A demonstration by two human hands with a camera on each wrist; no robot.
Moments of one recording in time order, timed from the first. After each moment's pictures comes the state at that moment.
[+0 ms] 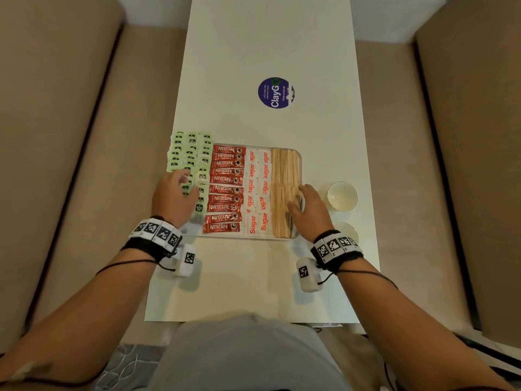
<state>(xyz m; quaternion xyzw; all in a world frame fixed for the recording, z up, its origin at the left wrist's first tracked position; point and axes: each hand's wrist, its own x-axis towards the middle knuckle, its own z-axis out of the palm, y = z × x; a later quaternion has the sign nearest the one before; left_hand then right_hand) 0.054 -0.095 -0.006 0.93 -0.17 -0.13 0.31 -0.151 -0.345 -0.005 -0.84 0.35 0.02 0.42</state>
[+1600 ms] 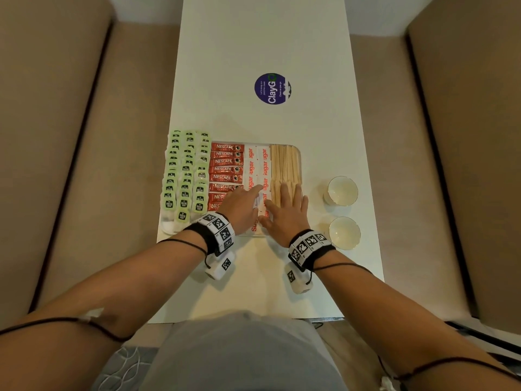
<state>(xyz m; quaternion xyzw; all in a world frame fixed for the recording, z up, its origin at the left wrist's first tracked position) -0.010 -0.185 -0.039 0.85 -0.43 -0.26 0.15 -0.133 -0.299 -0.047 -0.94 0.25 0.20 0.14</state>
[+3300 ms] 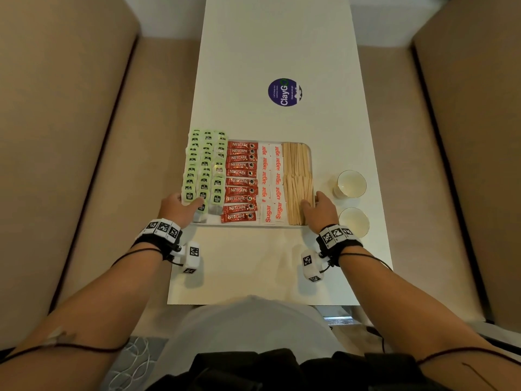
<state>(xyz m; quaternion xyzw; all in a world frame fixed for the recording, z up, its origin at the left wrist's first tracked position) 0.043 -0.036 -0.024 0.90 -0.02 -0.28 0.33 -0.164 -0.322 -0.036 -0.76 0.49 0.06 0.42</state>
